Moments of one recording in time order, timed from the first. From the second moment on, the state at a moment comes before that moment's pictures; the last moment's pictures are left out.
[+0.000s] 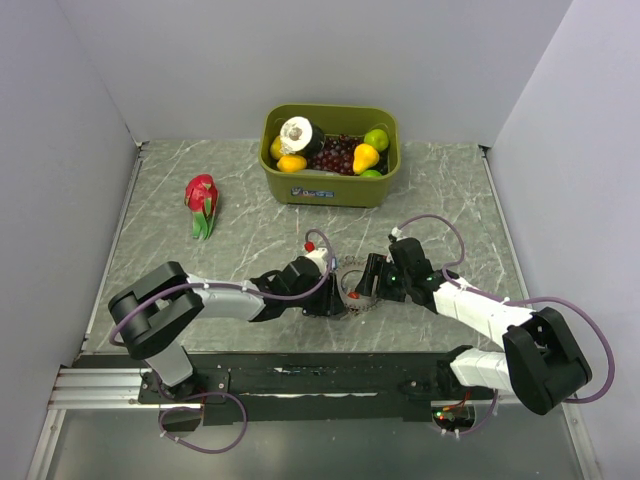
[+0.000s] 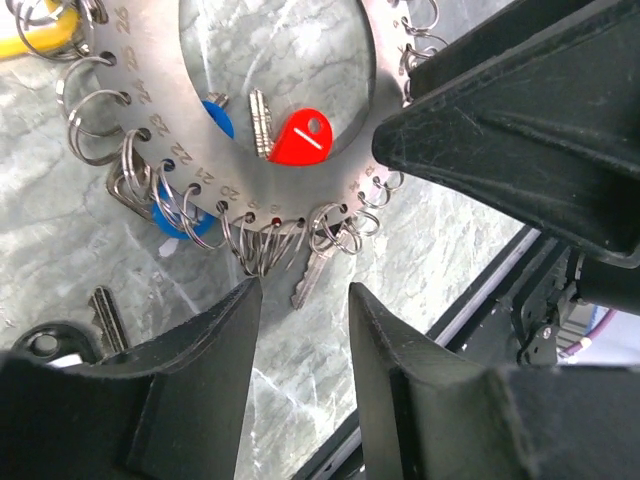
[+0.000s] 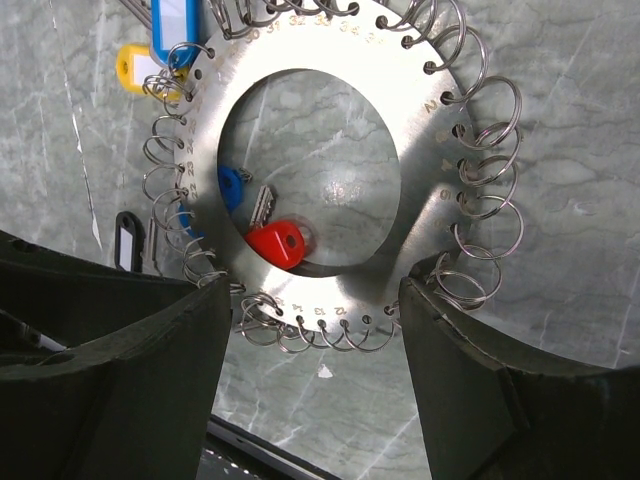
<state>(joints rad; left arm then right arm) -0.97 1.63 0.69 0.29 0.14 -0.77 0.48 1.21 0.51 -0.19 -0.14 0.64</state>
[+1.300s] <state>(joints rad) -0.95 1.49 0.67 0.27 -0.01 -0.74 0.48 1.16 0.50 -0.20 -0.13 0.59</state>
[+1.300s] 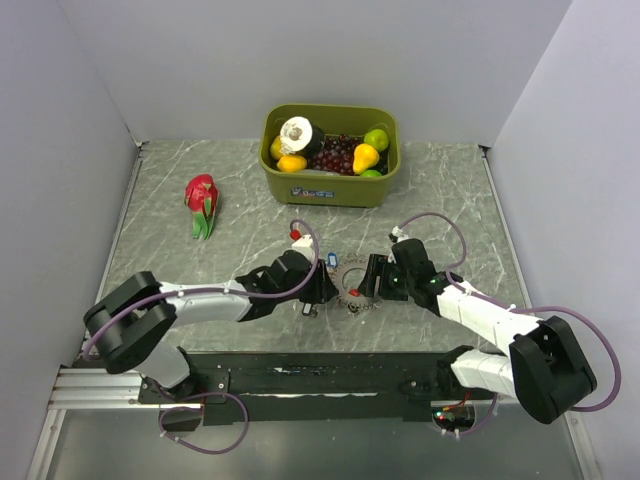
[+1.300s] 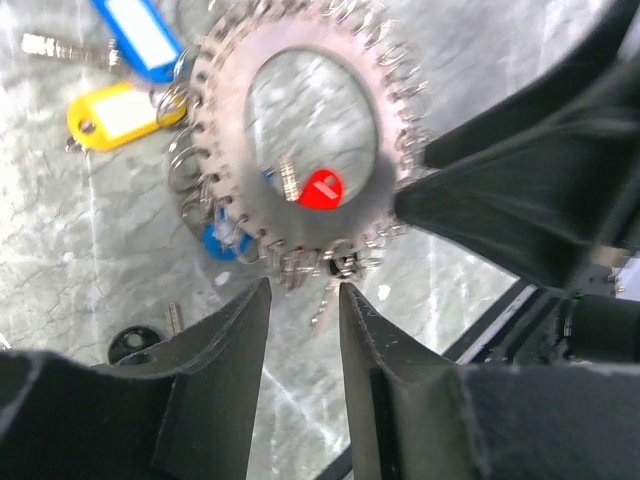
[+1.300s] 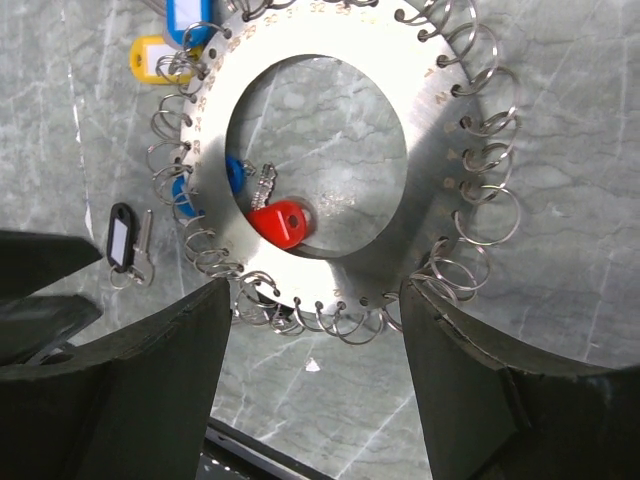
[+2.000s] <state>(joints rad) -0.96 1.67 0.73 0.36 0.12 -0.74 0.48 1.15 0.50 -0.23 -0.07 0.56</state>
